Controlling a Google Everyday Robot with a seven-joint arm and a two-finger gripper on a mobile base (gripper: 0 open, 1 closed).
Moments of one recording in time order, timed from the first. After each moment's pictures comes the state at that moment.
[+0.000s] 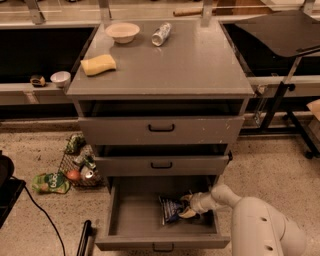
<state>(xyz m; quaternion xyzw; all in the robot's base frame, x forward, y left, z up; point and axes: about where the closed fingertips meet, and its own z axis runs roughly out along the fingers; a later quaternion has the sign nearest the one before) 0.615 -0.127 0.132 -0.61 0.70 0.21 0.30</state>
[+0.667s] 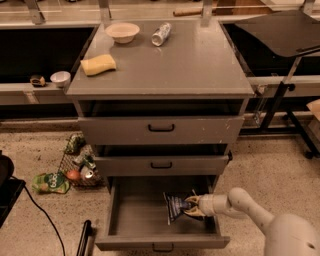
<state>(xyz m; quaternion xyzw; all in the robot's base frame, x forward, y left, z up) 0.587 -0.136 0.214 -0.61 0.63 0.25 0.41</state>
